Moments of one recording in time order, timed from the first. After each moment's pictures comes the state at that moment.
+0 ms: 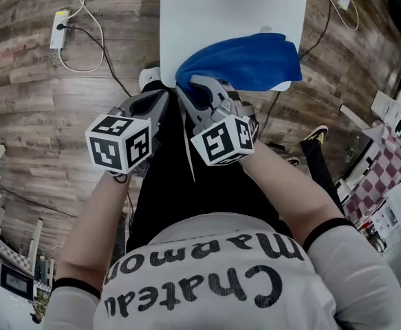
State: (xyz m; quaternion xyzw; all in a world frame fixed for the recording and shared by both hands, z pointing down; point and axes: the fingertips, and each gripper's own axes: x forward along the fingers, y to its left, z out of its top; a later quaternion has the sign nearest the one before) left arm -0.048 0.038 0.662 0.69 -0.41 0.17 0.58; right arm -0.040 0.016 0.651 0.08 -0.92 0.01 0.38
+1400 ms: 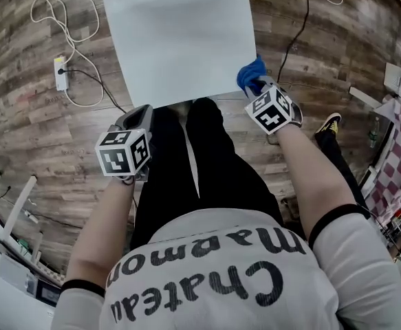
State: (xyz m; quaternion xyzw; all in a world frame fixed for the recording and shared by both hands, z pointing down) left arm 0.003 0.007 0.666 0.67 -0.45 0.30 0.52; right arm 0.260 -0.047 0.734 0.15 -0.77 0.17 0.60
